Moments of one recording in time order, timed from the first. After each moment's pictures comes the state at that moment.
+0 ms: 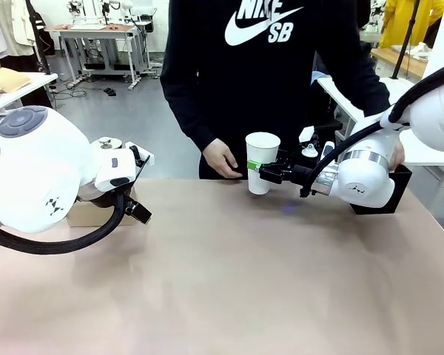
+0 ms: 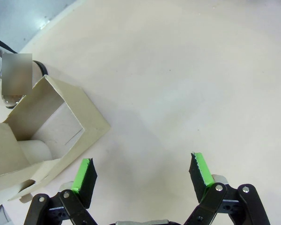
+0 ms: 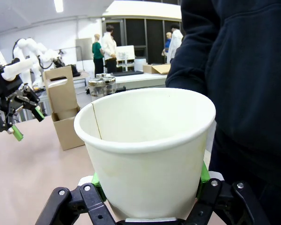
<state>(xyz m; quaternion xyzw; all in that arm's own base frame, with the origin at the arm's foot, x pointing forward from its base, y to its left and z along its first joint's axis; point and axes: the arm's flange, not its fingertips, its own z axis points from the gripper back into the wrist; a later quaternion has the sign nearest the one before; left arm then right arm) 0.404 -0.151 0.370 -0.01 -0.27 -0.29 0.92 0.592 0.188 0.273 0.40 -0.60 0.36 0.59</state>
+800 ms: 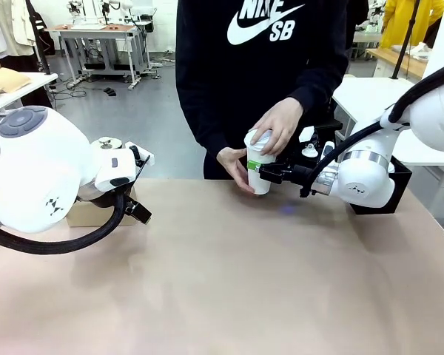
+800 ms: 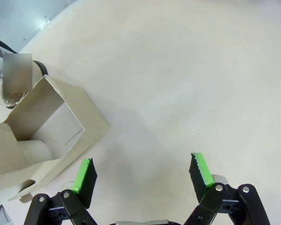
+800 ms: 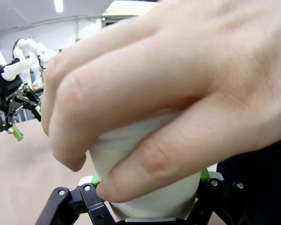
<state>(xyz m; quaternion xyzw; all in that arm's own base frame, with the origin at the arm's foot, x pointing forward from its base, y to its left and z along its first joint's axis) 0.404 -0.151 0.370 -0.01 -0.27 -0.29 0.92 0.592 0.188 0.273 0.40 -0.60 0.36 0.59</state>
